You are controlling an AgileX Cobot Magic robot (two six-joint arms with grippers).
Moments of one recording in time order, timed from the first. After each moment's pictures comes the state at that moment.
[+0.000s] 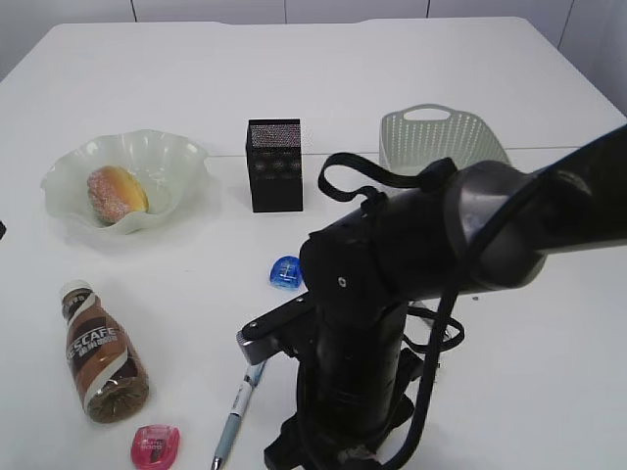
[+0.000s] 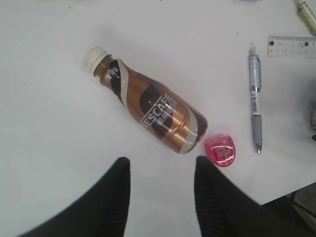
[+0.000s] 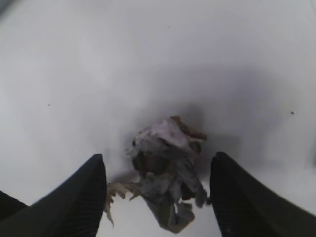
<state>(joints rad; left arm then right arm) -0.20 1.28 -1.06 -0.18 1.07 0.10 0.80 1.99 -1.17 0.14 0.85 0.07</state>
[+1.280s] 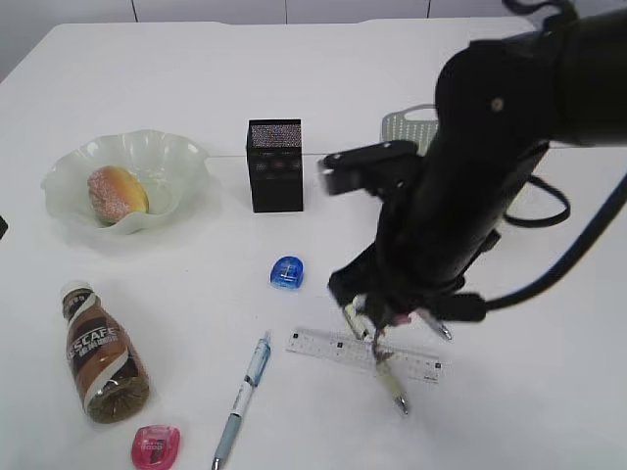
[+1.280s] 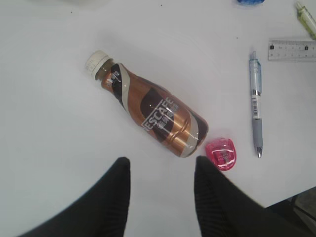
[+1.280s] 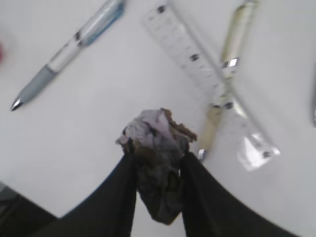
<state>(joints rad) -0.20 1.28 -1.06 -0.18 1.06 0.10 0.61 1.72 -1.18 0.11 0.87 0.06</state>
